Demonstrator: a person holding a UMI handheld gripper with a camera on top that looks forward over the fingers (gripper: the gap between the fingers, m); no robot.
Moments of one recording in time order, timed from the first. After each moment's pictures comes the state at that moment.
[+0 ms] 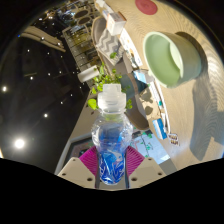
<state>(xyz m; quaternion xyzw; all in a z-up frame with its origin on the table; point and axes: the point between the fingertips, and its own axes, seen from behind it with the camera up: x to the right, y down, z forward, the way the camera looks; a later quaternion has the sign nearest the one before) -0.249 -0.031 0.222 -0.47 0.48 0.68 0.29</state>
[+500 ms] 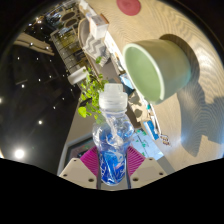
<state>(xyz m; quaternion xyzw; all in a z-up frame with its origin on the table) -0.229 -0.037 0.186 -0.48 0.51 0.68 0.23</state>
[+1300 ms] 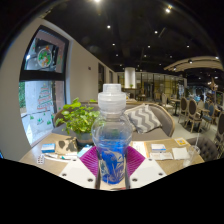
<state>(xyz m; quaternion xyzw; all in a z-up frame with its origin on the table) 0.031 -0.002 0.209 -0.79 -0.03 0.03 0.61</state>
